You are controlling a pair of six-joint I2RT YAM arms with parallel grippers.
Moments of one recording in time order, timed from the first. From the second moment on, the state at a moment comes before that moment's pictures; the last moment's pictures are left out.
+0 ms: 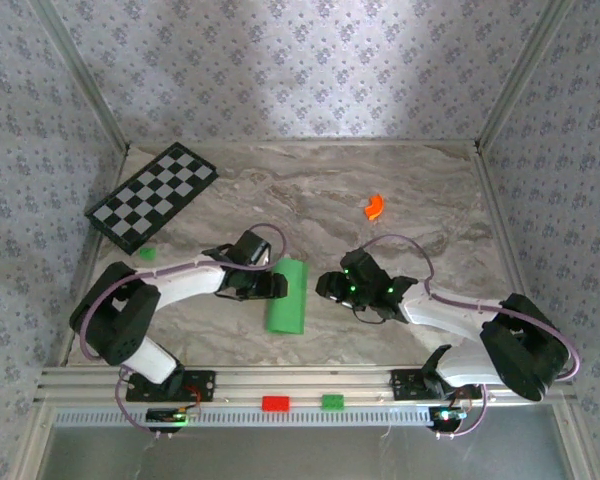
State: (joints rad) left arm -0.69 1.55 0.77 -0.40 0.22 -0.63; right arm 0.79 1.29 0.54 -0.10 -0.09 1.04
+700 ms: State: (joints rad) left arm -0.74 1.62 0.87 -0.51 0.15 -0.63; right arm 0.79 1.28 0.54 -0.14 -0.06 1.06
